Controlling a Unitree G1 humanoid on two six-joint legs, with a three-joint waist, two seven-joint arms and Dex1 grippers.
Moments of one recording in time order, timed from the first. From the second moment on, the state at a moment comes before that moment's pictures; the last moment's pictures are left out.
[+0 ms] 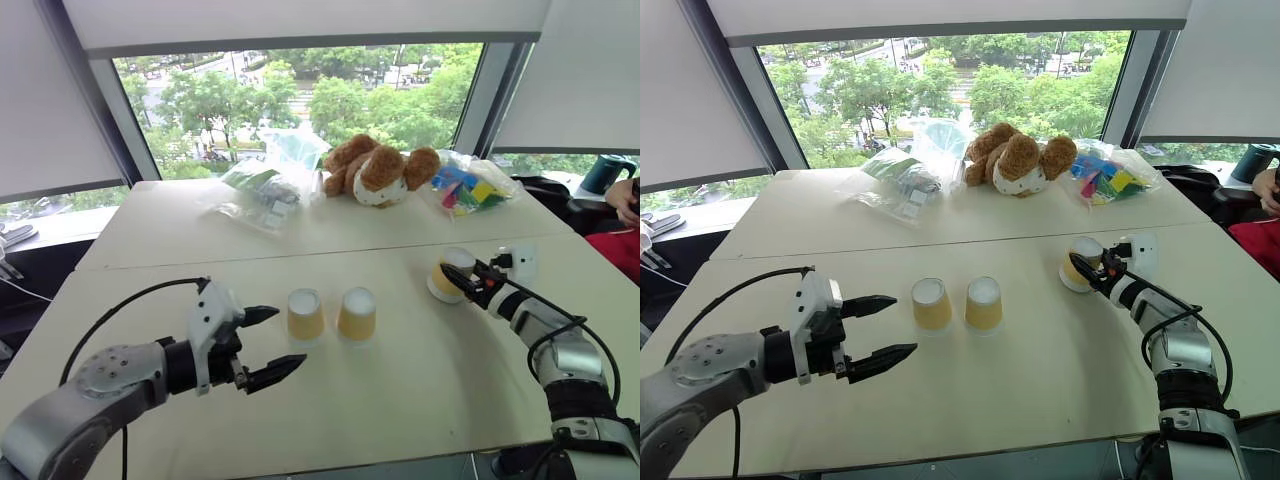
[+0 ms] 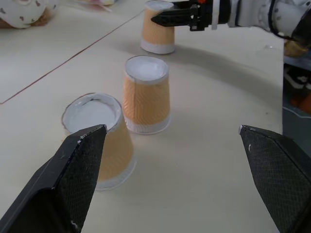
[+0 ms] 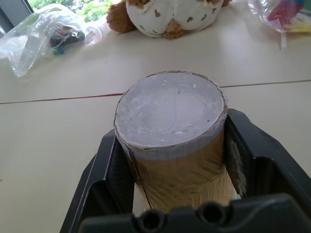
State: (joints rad) left arm -0.09 0.81 0.19 -0.71 -0.77 0.74 -0.65; right arm -0.53 -0.57 -0.20 0.31 0.34 0.26 0.64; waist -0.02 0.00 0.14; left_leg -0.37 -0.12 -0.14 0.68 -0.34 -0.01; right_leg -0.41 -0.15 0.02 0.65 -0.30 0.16
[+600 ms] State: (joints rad) left arm -0.06 0.83 0.25 -0.61 -0.71 0.67 -0.73; right arm -0.60 -0.49 -0.04 -0.34 0.62 0.76 0.64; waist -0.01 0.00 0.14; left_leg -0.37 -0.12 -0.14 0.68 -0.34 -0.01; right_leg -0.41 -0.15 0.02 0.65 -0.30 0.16
